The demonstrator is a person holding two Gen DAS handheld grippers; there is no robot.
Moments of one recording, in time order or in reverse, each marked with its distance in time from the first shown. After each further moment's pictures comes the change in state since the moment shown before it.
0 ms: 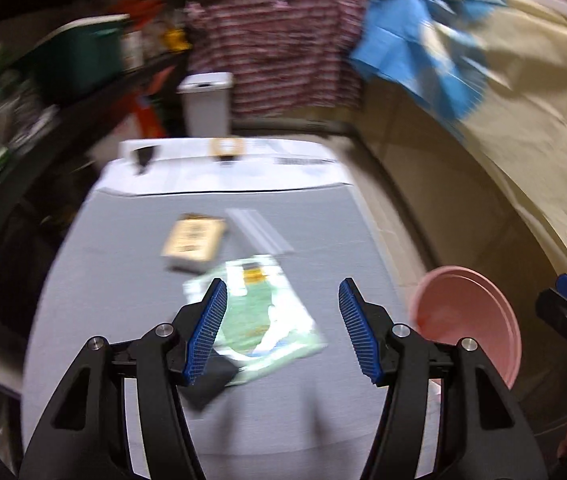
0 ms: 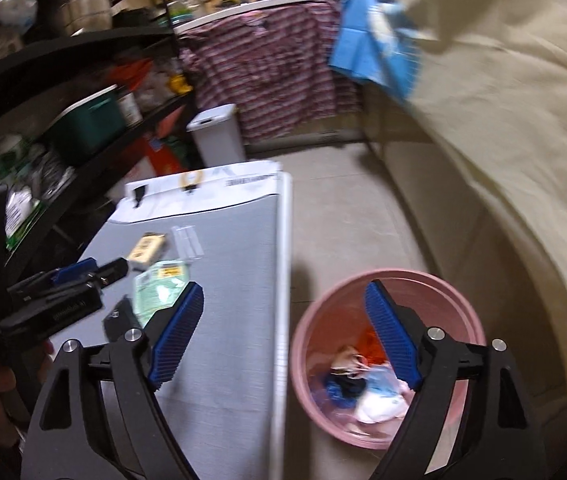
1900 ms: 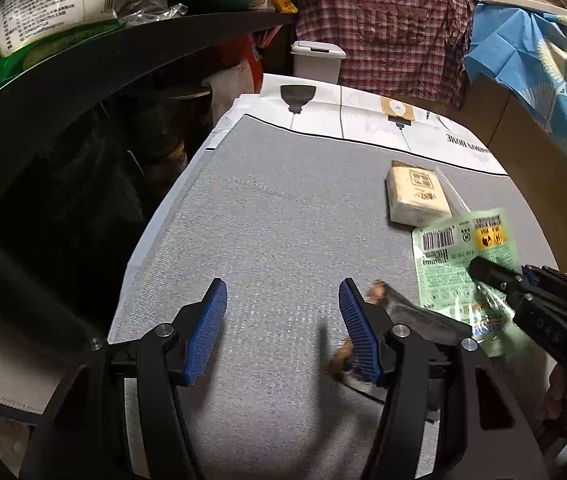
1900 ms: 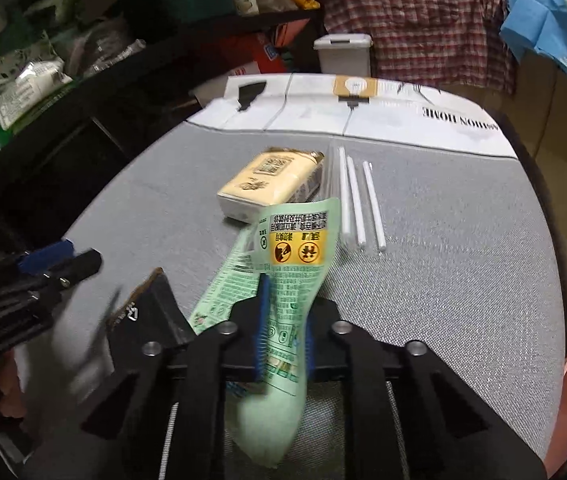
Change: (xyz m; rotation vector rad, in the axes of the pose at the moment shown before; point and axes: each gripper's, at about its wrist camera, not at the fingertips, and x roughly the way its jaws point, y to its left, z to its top) left arm 0.071 0.162 -0.036 -0.133 0.054 0.165; right arm 0.201 0.164 -0.025 -0.239 0.179 0.270
